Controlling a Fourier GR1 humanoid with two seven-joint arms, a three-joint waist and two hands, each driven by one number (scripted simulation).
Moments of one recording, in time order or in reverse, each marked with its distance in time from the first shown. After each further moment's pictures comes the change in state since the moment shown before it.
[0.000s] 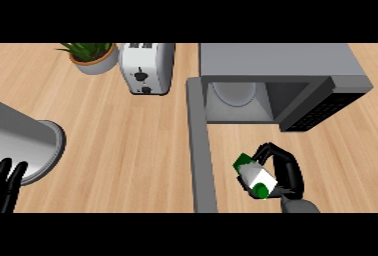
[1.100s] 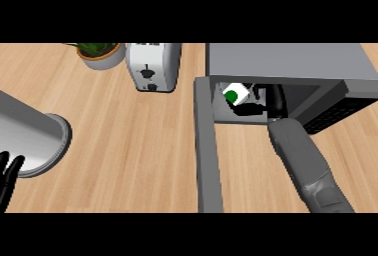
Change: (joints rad) left arm -0.054 0.029 0.103 0.058 0.092 -0.071 0.011; right arm -0.663 -0.078 -0.095 0.494 0.127 -0.393 0.294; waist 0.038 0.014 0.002
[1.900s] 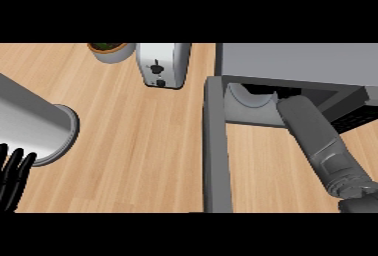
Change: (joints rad) left arm -0.014 0.000 -0.017 0.050 -0.053 -0.028 -0.045; right arm -0.250 -0.105 -0.018 0.348 0.142 -0.308 -0.011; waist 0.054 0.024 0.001
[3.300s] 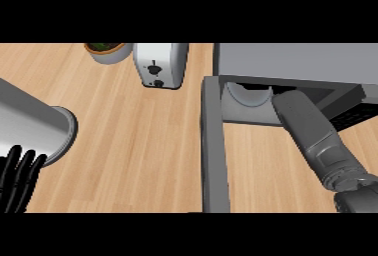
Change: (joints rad) left arm 0.013 -0.024 -0.072 -0.038 -0.110 0.007 0.020; right arm -0.069 0.015 -0.052 0.072 -0.010 -0.011 -0.034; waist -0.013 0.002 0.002
